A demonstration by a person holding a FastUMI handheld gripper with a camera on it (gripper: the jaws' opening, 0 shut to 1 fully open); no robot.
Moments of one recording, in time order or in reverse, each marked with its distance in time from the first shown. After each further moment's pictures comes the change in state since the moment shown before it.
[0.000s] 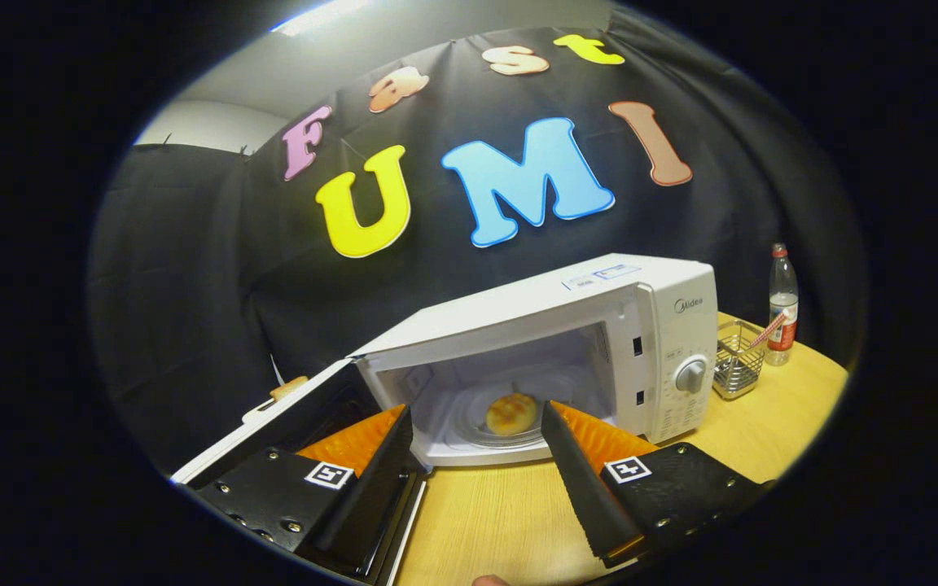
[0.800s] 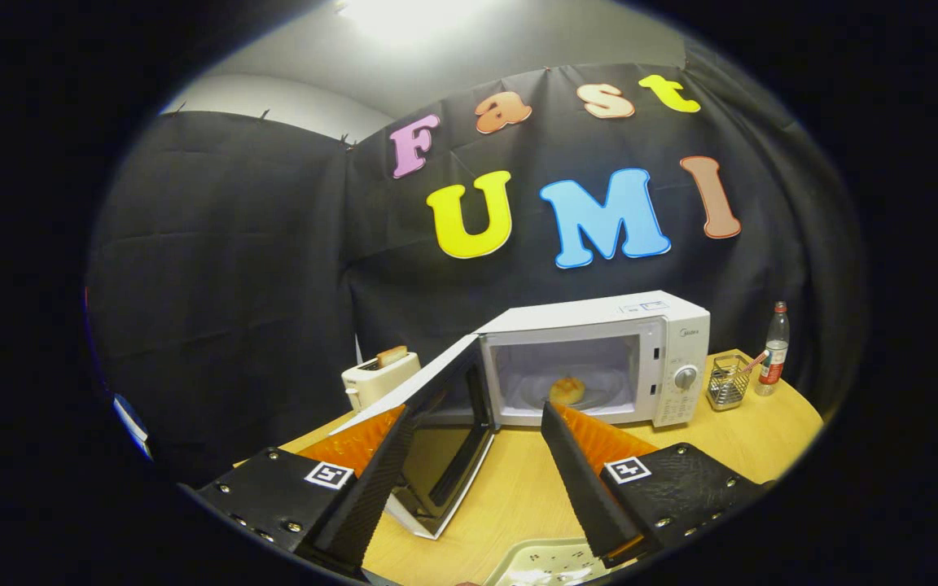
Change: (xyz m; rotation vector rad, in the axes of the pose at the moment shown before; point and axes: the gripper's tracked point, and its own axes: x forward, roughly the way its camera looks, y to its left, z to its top) arm -0.173 0.096 -0.012 -0.155 0.008 0.220
